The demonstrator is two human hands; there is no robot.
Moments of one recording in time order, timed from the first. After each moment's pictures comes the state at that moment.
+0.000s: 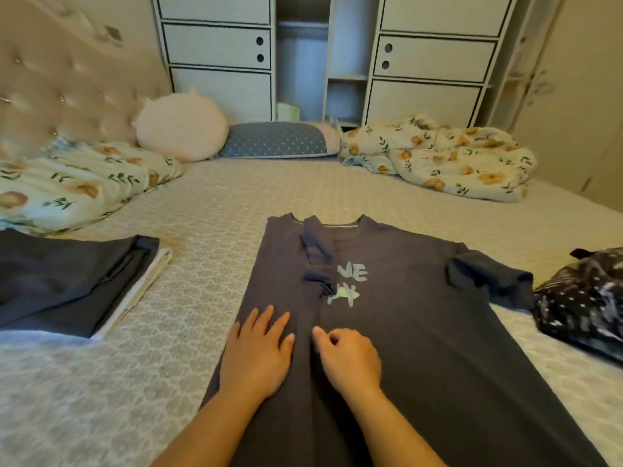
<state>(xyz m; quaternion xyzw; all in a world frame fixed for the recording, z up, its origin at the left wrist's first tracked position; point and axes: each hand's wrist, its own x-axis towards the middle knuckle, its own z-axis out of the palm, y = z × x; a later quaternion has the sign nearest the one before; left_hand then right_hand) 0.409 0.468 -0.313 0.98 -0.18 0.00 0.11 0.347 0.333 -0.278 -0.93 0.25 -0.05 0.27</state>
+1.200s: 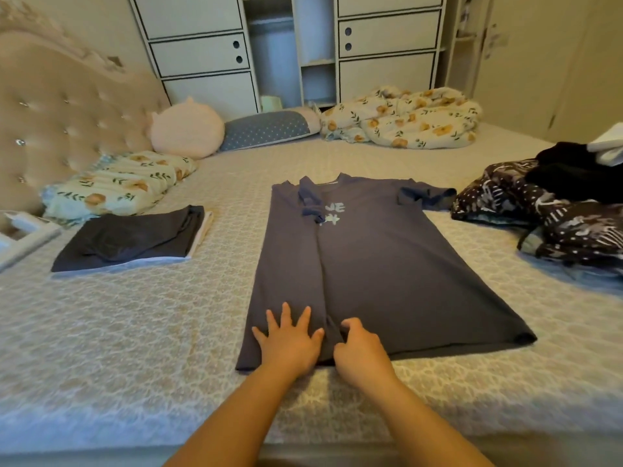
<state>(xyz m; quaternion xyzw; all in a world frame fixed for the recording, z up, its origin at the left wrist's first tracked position) 0.149 0.538 -0.279 0.97 -0.17 -0.14 0.05 0.062 0.437 -0.251 -0.87 0.28 0.02 0.41</state>
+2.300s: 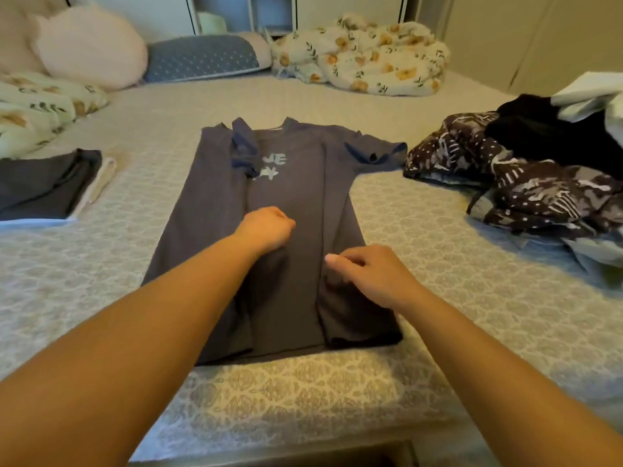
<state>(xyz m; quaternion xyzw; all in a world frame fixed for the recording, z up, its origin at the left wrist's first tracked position) 0.224 0.399 -0.216 0.95 -0.21 -0.13 0.20 0.065 0.271 -0.238 -0.92 0.11 -0.07 0.36</state>
